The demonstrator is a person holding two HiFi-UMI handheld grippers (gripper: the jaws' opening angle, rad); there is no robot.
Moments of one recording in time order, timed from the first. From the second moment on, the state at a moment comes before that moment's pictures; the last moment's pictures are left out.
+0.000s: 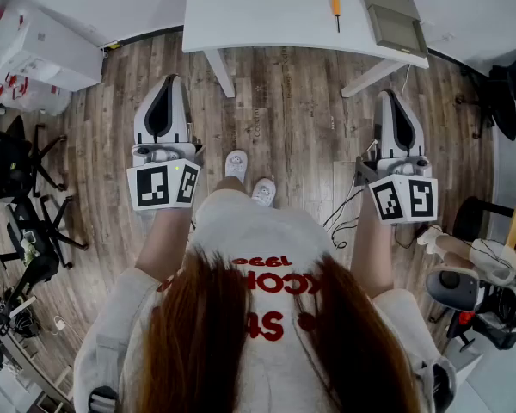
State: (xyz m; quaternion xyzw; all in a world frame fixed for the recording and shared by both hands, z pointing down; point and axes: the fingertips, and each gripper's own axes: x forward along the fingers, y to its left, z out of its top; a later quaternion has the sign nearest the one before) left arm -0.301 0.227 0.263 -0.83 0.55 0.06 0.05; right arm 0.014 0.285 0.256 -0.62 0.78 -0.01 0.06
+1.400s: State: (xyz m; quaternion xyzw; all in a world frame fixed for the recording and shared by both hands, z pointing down) left arm -0.228 0.040 0.265 -0.88 0.46 0.08 0.04; right arm 0.037 0.143 0.251 -0.64 0.76 -0.02 0.08
